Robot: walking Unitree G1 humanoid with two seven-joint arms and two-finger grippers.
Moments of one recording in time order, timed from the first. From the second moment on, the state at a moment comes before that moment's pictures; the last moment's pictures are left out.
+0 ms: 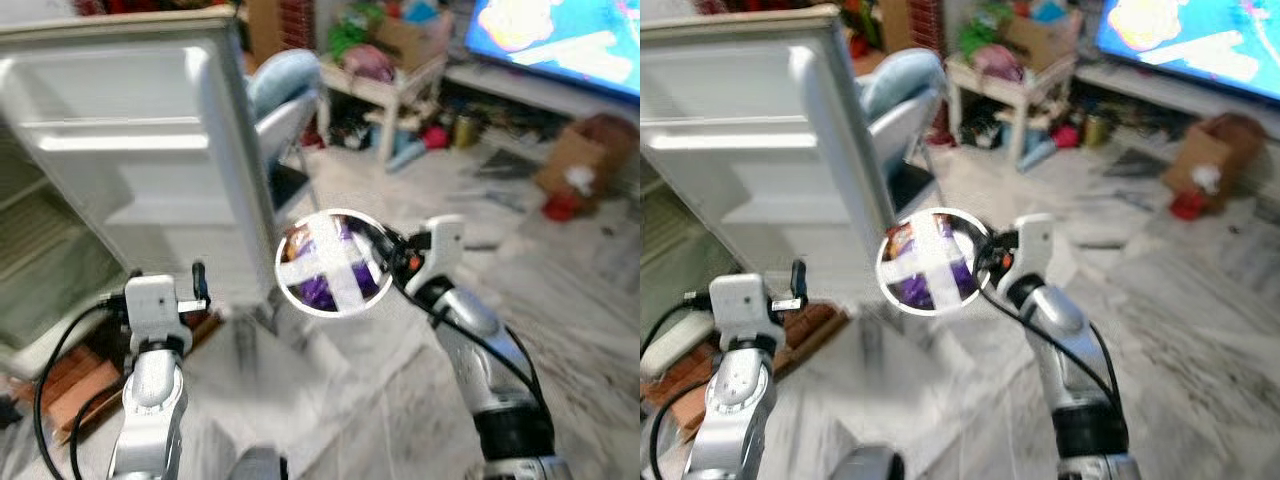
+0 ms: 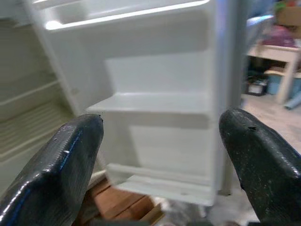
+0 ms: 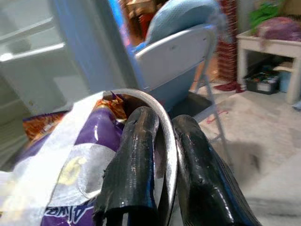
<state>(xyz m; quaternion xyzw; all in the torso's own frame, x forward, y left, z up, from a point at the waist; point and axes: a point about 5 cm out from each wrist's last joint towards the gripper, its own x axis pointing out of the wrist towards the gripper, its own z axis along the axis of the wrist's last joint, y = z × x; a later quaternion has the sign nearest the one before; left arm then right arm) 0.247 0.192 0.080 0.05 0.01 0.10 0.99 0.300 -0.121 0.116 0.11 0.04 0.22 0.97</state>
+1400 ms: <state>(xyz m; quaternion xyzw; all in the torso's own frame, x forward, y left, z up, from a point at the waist) 0.241 0.176 0.076 0.02 0.02 0.02 1.00 0.297 -0.103 0.105 0.09 0.05 0.23 0.97</state>
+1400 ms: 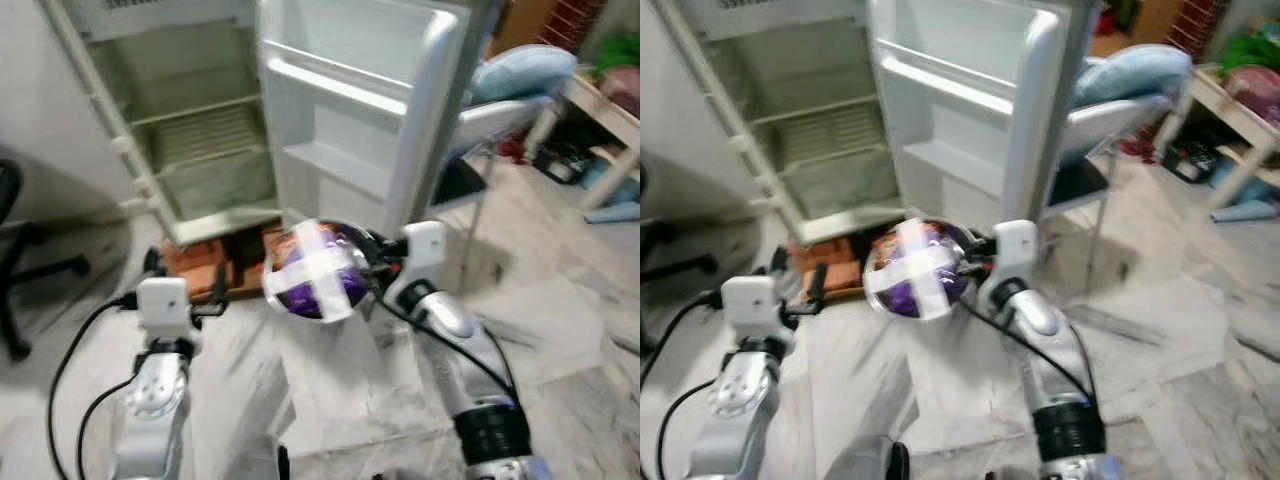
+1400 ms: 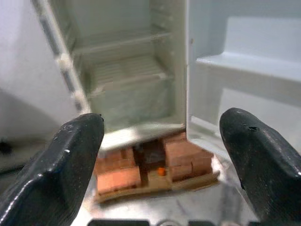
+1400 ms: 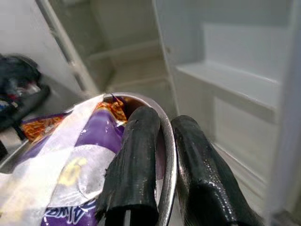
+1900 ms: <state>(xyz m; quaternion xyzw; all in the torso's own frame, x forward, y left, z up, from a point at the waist) 0.241 0.177 0.076 0.02 0.01 0.03 1.00 0.295 -0.104 0.099 0.09 0.05 0.22 0.97</state>
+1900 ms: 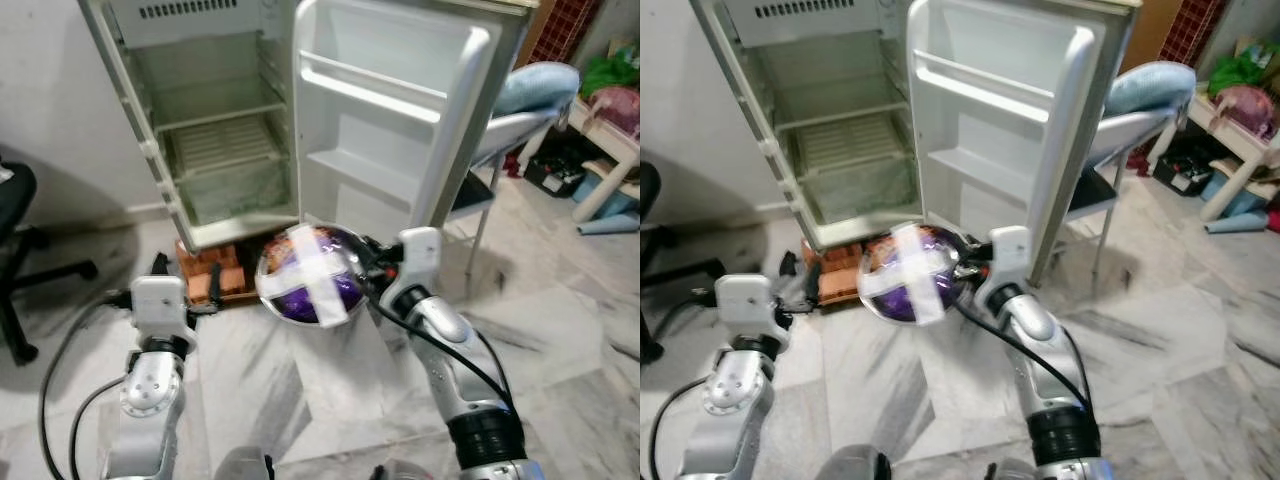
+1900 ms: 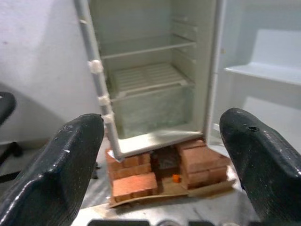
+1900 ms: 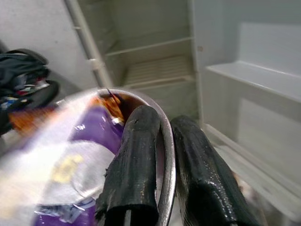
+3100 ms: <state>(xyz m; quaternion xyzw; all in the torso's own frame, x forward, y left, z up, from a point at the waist) 0.242 0.165 0.077 0.01 0.01 0.03 1.00 0.306 -0.140 0.084 0.10 0.09 0.12 0.98</state>
